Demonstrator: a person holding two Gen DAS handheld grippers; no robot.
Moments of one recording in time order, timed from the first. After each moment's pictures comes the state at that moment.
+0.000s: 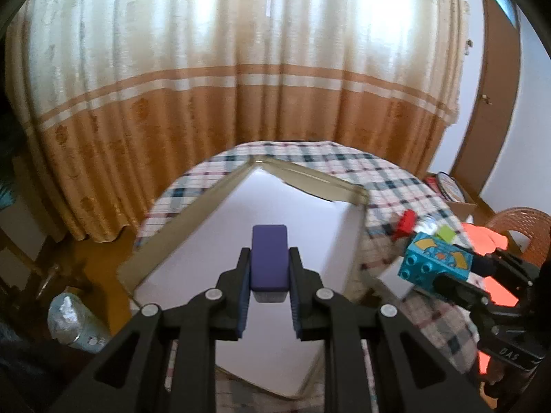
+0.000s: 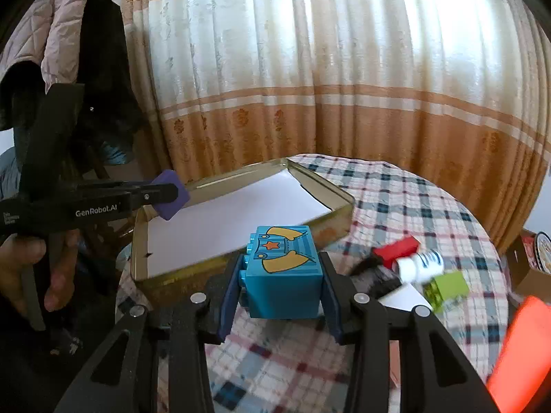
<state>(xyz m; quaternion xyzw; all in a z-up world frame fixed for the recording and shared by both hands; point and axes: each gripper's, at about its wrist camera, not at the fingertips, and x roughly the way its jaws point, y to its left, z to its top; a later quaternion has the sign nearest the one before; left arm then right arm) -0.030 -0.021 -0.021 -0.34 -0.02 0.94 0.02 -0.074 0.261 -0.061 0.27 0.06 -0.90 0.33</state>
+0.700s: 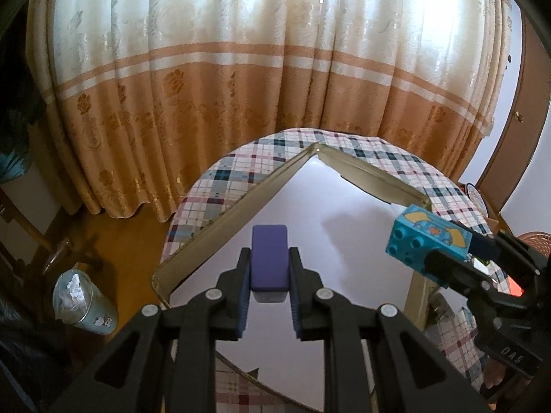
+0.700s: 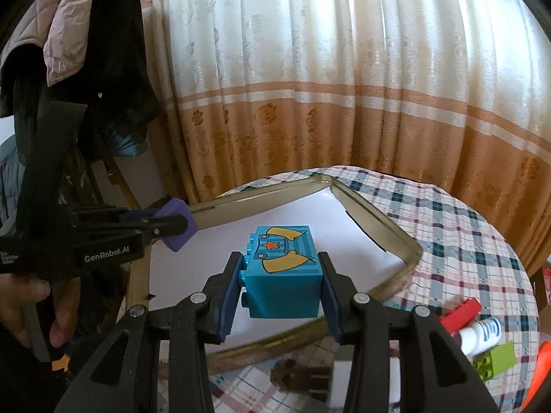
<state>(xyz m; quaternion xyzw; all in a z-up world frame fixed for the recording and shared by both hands) -0.060 -0.068 -0.045 -0.37 -0.06 0.93 -0.03 -0.117 0.174 -0.062 0.27 0.09 -0.89 0.36</state>
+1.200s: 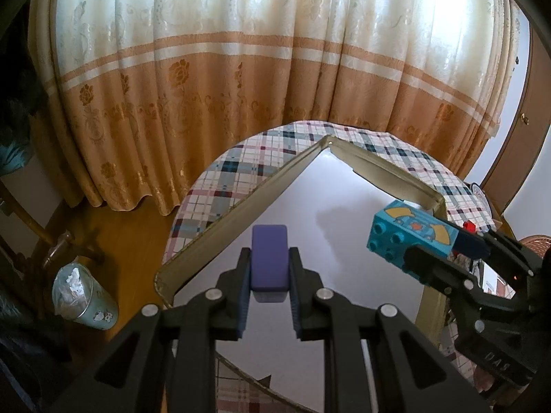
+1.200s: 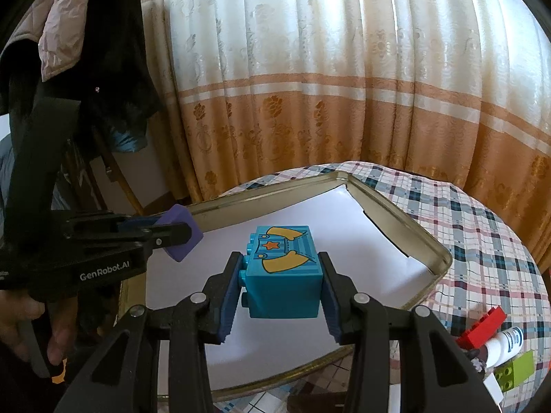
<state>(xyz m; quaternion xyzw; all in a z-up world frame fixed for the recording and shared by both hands) -0.067 -0.078 -0.056 -0.38 -0.06 0.92 -0.03 -0.129 0.145 -0.074 0.28 0.09 -0.88 0.37</state>
